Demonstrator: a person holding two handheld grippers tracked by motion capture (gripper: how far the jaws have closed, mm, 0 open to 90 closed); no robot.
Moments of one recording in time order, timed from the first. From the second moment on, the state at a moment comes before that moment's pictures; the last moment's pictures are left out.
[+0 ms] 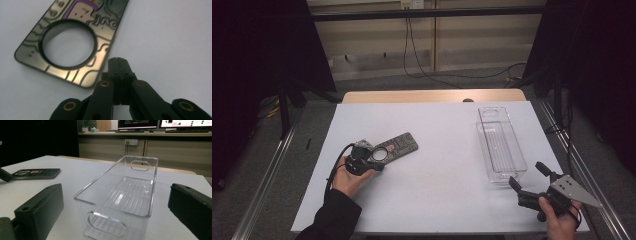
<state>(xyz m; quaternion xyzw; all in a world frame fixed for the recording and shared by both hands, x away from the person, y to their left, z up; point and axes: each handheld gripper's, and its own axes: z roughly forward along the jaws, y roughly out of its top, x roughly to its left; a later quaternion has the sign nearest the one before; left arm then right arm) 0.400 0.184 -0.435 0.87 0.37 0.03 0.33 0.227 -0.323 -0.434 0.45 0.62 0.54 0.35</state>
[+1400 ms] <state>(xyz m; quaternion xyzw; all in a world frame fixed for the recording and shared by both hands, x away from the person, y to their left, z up) 0.489 0.126 -0.428 0.83 0.42 0.11 0.36 0.227 -0.324 -0.434 0.45 0.62 0.54 0.35</state>
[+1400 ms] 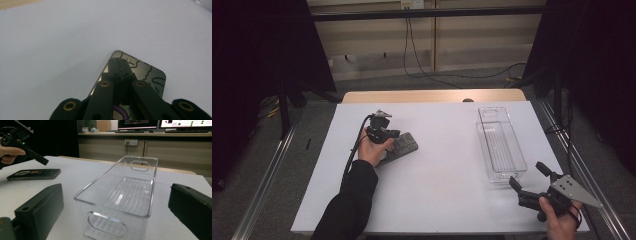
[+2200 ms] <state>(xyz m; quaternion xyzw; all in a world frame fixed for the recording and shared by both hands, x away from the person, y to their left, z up) 0.518 0.108 -0.450 0.83 0.45 0.11 0.33 0.227 -0.325 -0.434 0.45 0.62 0.54 0.35</state>
